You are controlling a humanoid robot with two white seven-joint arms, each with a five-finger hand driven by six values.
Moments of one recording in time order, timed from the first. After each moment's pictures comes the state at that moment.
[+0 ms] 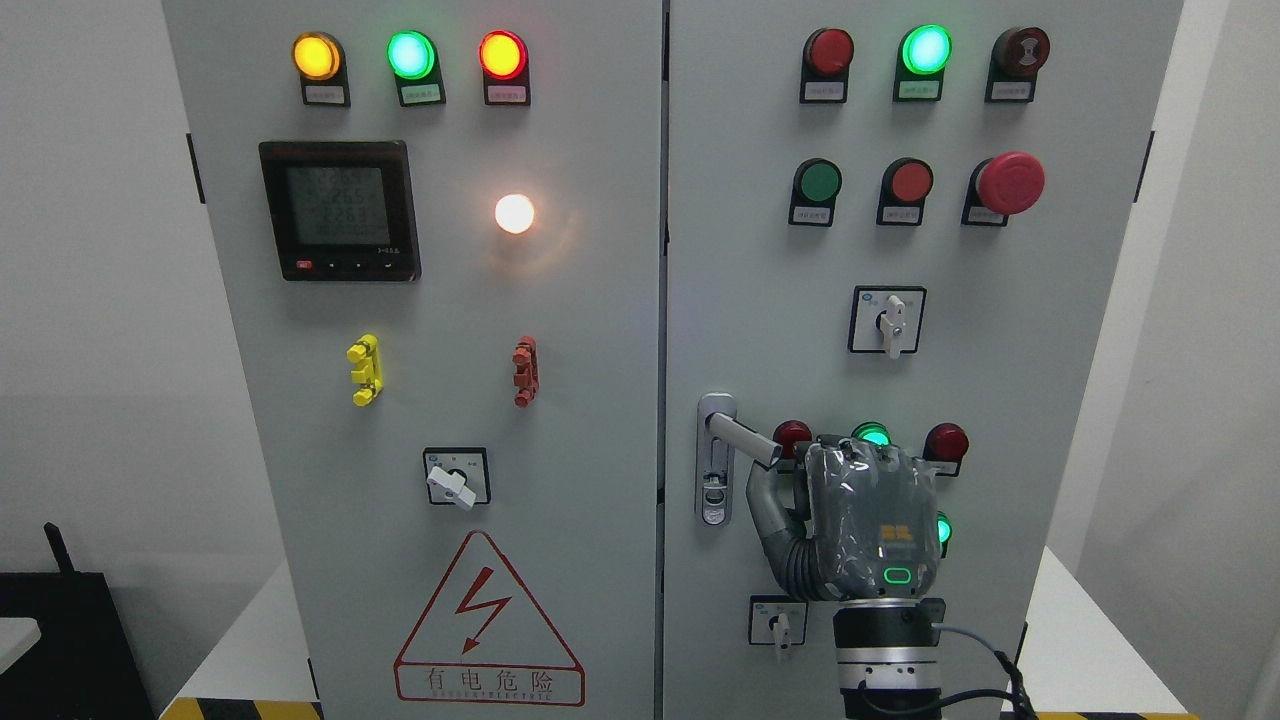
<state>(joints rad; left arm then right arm) -0.04 -0.09 0.04 0.00 0.00 -0.09 0.00 -0.50 0.15 0.20 -1.71 1.42 0.17 -0.17</state>
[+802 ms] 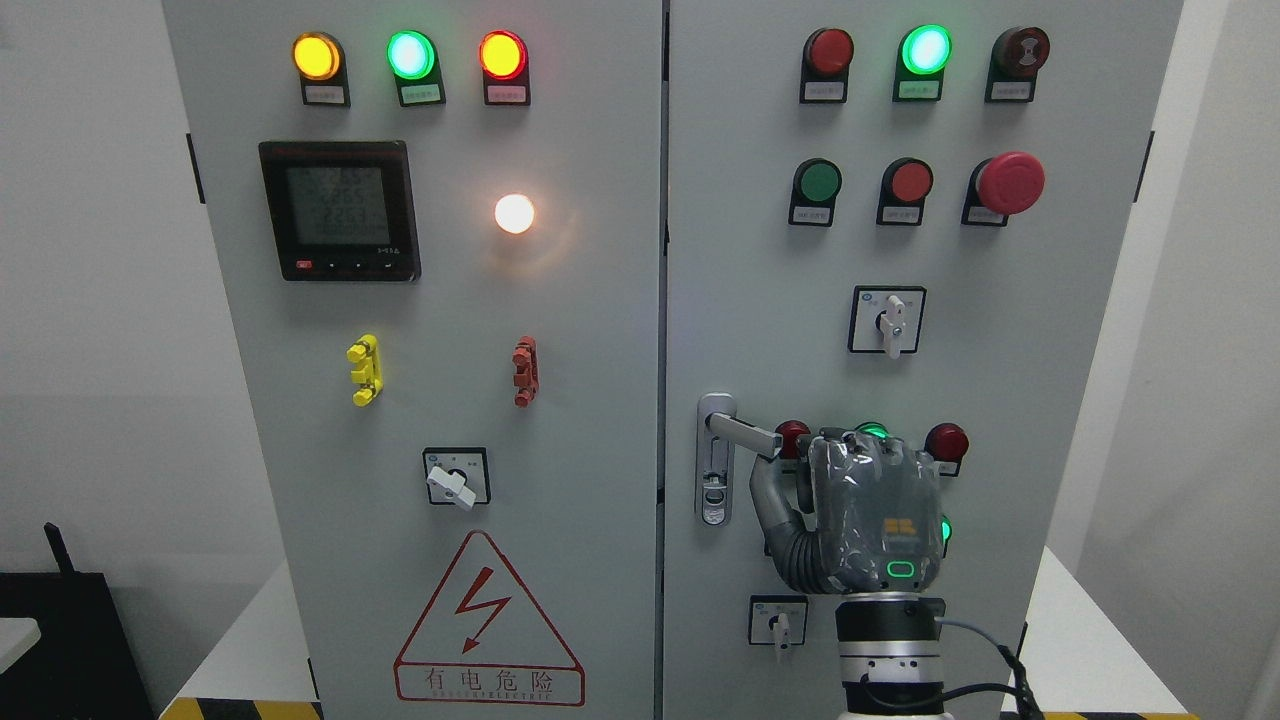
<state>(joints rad) -0.04 -0.09 0.04 0.00 0.00 -0.09 0.00 -0.50 0.15 0.19 -1.71 1.42 0.16 -0.17</state>
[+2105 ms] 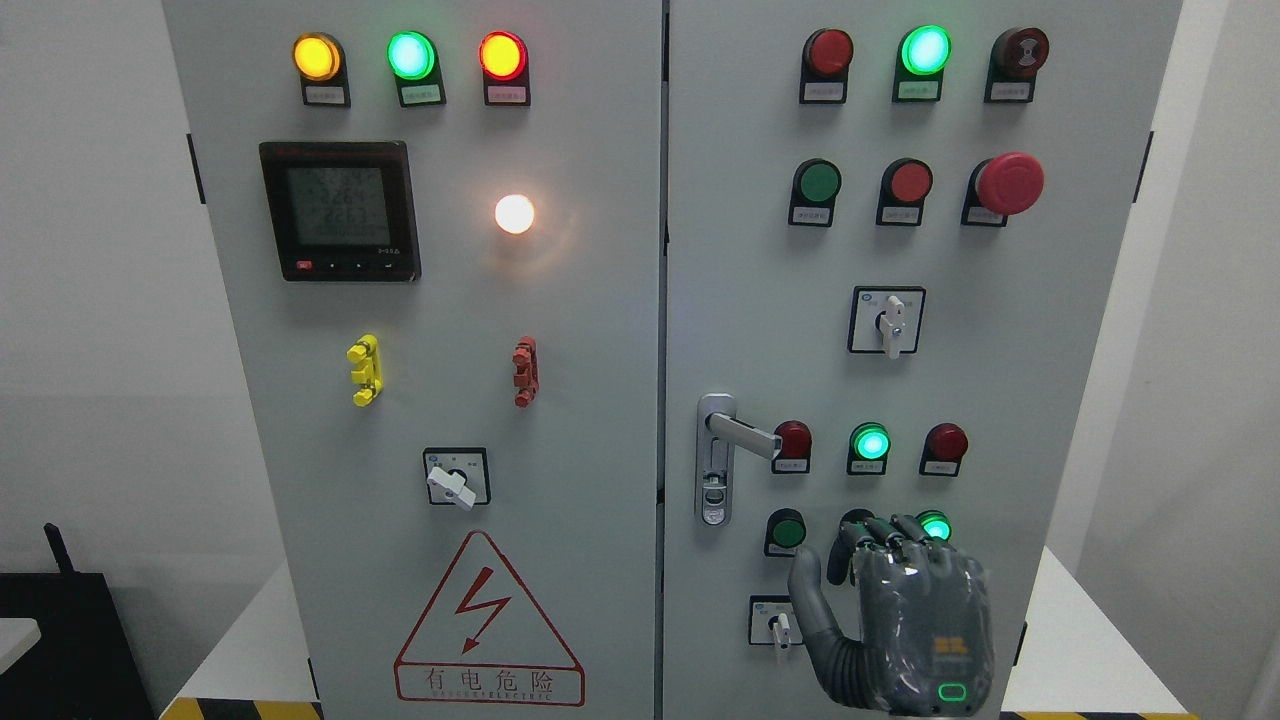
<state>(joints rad) -0.04 -0.09 0.04 0.00 0.00 -0.09 0.00 -0.25 0.11 0.15 -1.87 1.41 0.09 -0.26</state>
